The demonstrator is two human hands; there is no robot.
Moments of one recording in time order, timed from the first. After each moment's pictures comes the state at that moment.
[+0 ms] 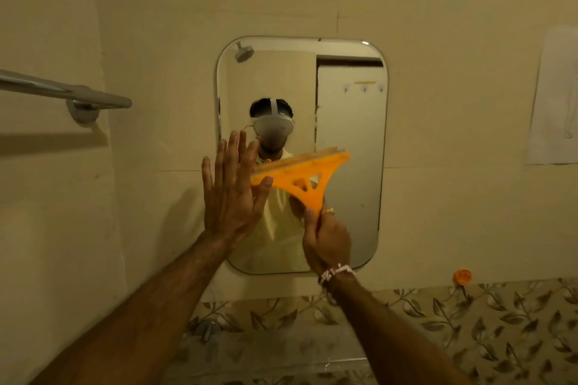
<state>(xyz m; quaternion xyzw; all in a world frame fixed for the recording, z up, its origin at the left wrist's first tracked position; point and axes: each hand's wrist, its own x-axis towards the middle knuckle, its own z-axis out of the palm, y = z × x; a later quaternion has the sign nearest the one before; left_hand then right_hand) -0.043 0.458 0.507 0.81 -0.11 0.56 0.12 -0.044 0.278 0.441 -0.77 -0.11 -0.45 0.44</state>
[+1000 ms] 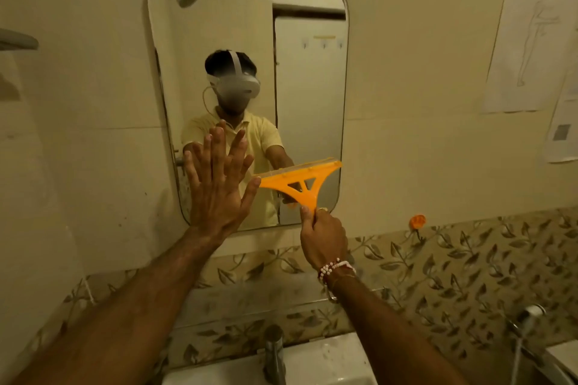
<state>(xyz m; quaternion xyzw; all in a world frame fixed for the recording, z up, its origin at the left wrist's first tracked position) -0.019 0.420 0.426 0.84 -0.10 0.53 0.03 -0.052 0.213 0.362 -0.86 0.03 -0.34 0.38</state>
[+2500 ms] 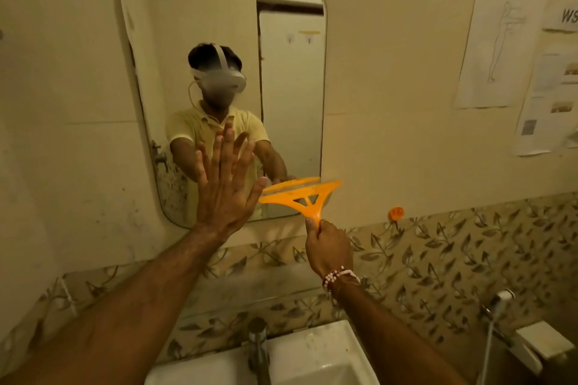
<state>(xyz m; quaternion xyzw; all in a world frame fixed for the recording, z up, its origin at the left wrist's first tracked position) -0.013 0.378 0.415 0.84 -0.14 0.53 0.03 -0.076 0.170 0.340 -0.90 0.07 -0.28 0.33</state>
